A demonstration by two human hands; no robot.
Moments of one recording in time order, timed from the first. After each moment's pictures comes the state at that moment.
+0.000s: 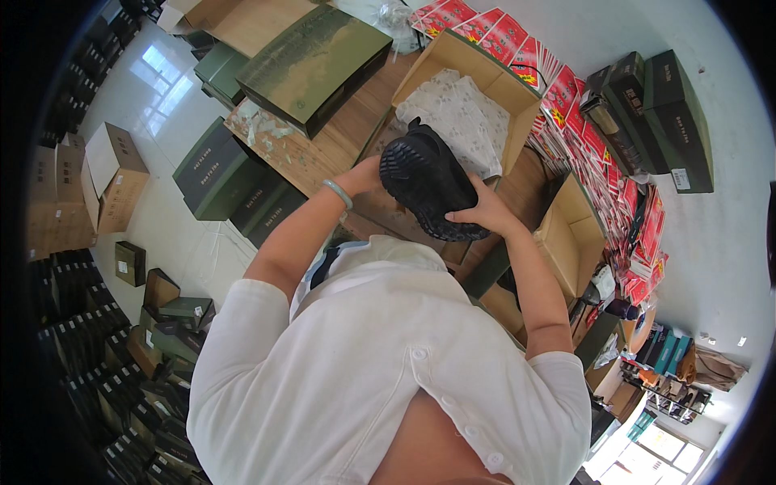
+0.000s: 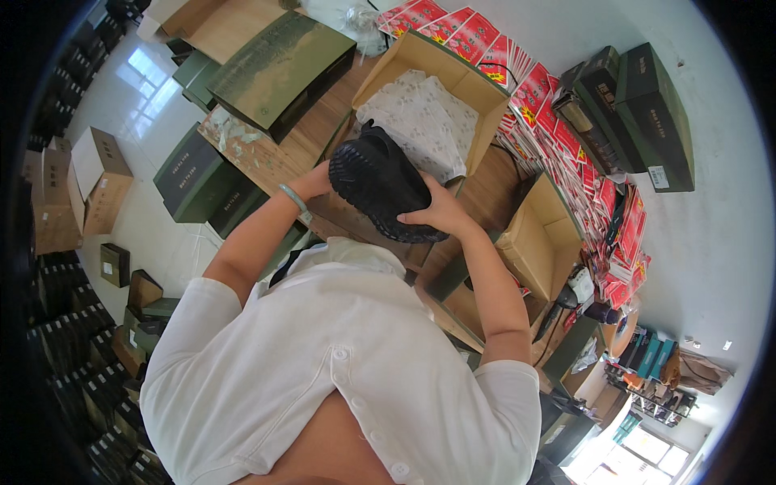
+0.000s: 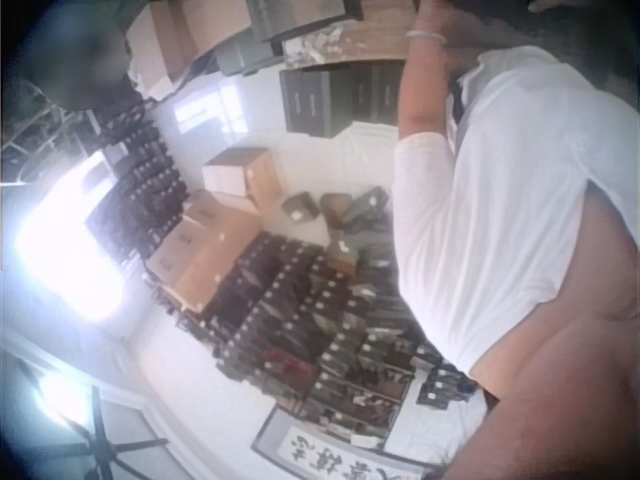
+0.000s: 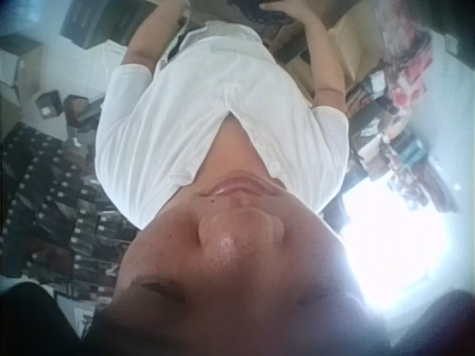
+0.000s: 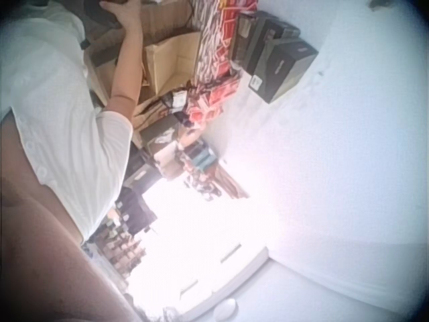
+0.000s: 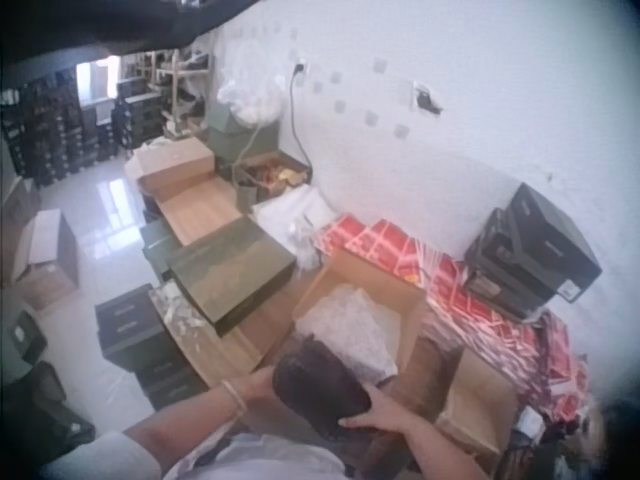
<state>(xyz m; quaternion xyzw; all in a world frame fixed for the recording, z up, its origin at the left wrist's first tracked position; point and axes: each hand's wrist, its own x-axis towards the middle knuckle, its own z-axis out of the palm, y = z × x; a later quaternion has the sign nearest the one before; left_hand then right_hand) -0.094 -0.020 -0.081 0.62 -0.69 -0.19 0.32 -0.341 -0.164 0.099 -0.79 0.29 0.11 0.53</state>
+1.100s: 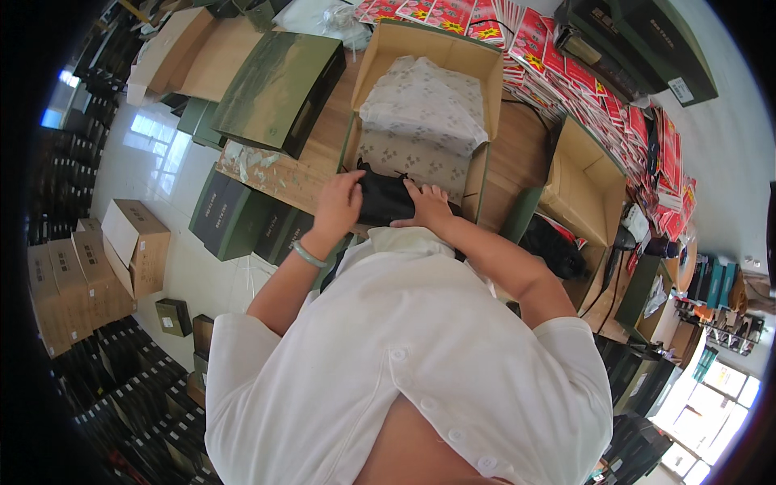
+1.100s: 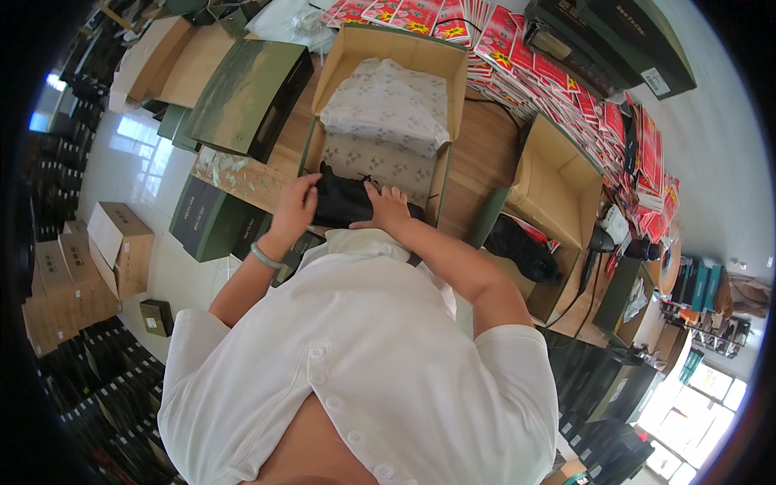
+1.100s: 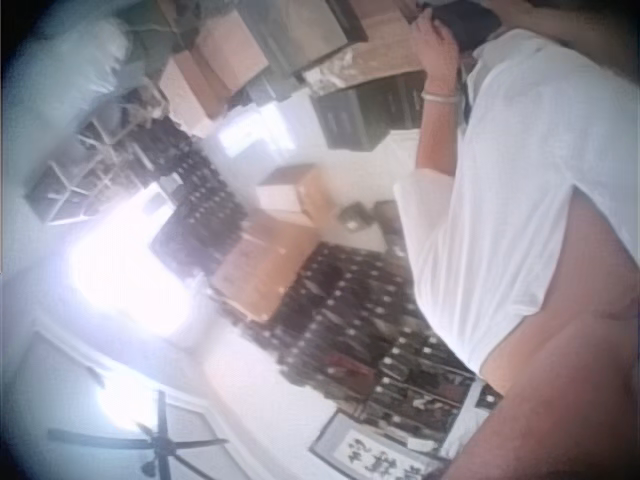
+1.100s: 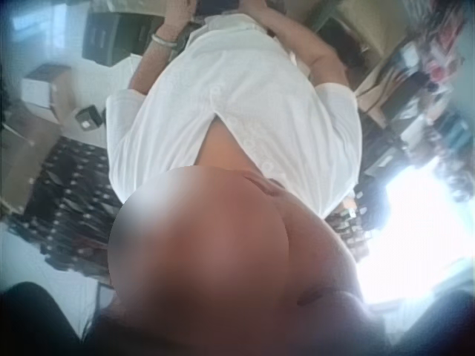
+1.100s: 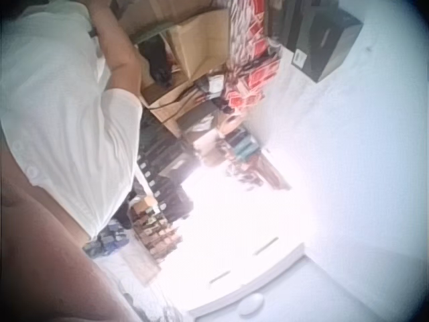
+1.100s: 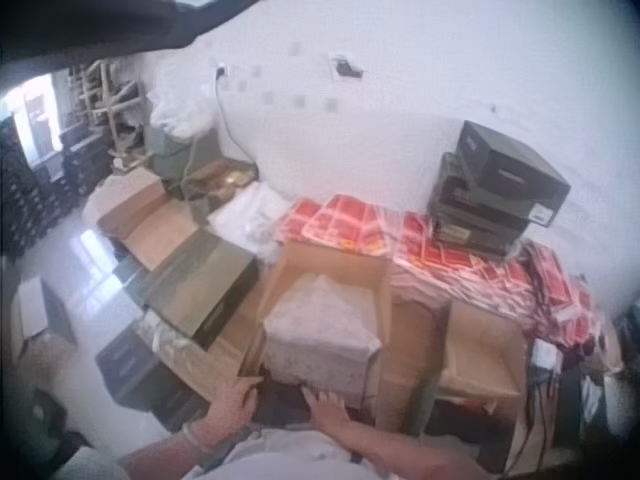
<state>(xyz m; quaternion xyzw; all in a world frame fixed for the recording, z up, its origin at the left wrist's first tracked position) -0.139 0.057 0.001 0.75 -0.54 -0.14 0.36 -0.332 -0.081 -0.039 -0.91 0.32 0.14 0.24</state>
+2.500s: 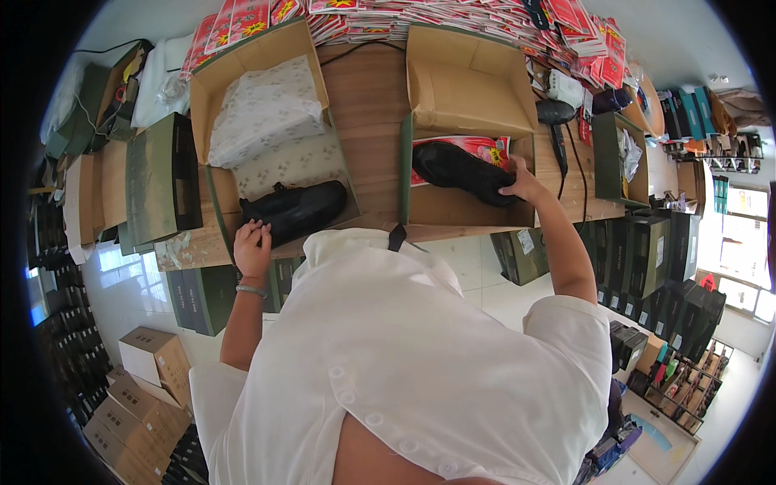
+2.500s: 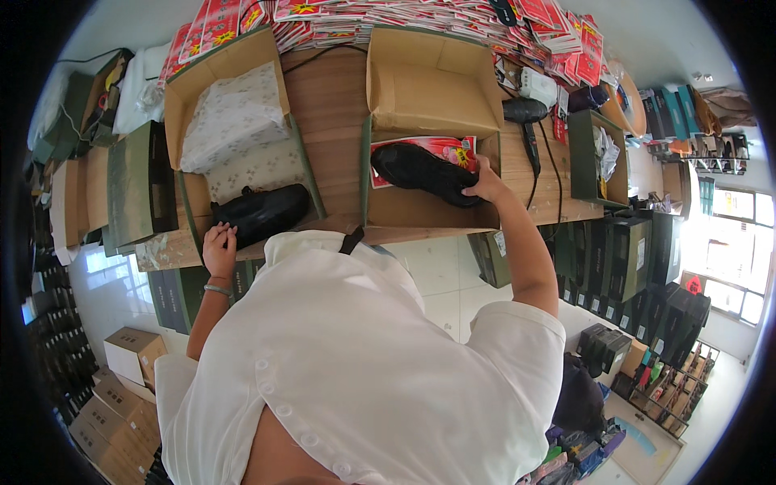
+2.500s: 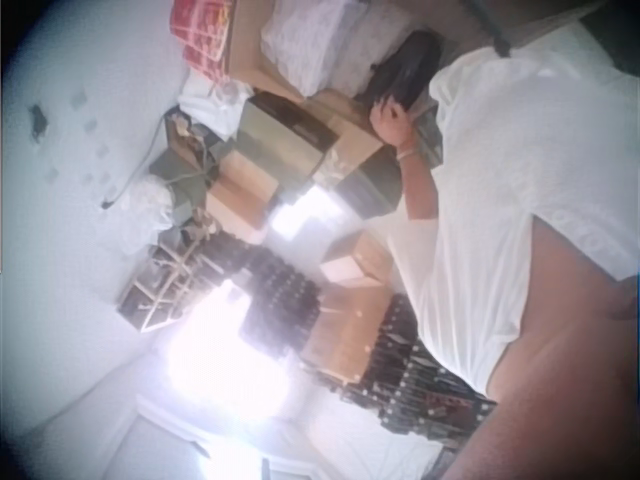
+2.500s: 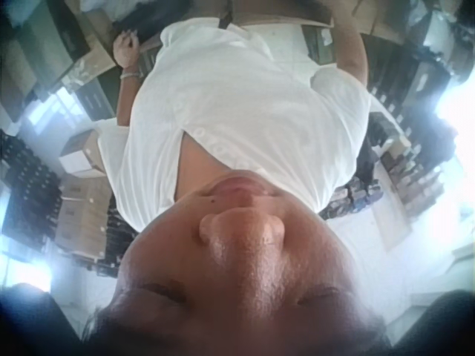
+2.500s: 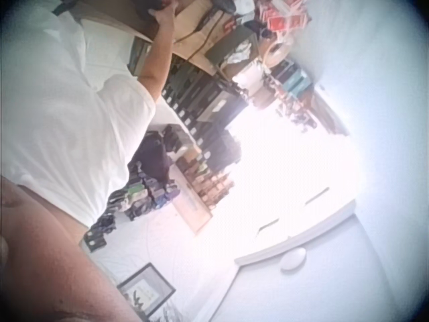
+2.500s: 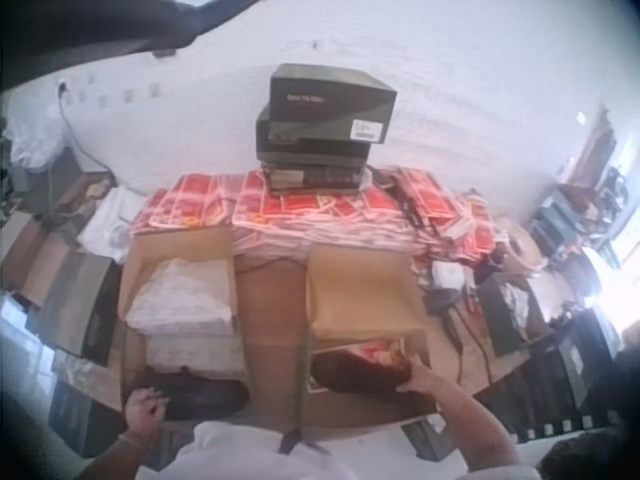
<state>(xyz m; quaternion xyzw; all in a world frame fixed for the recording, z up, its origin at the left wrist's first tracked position) -0.186 0.049 -0.043 0.72 -0.64 -0.03 0.26 -0.806 -0.155 -0.037 -0.65 0.65 -0.03 0.39</state>
